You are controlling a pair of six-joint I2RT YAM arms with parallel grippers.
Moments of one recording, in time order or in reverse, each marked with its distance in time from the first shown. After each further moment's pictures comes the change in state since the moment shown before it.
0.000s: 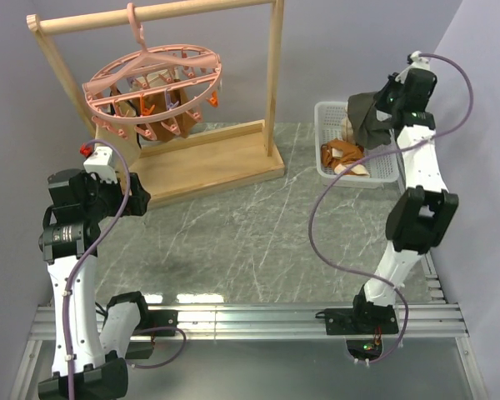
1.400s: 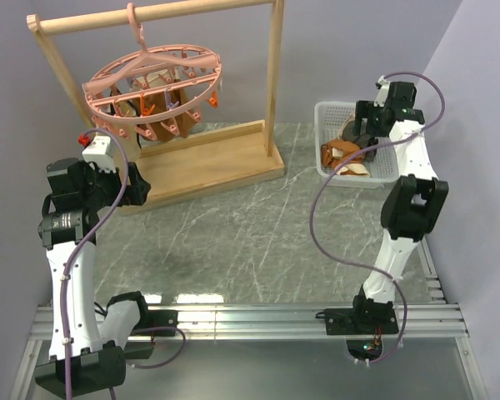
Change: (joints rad) left arm 0.008 0.083 0.046 0.054 0.039 -0.013; right arm 0.031 0.069 0.046 -0.420 0.019 -0.316
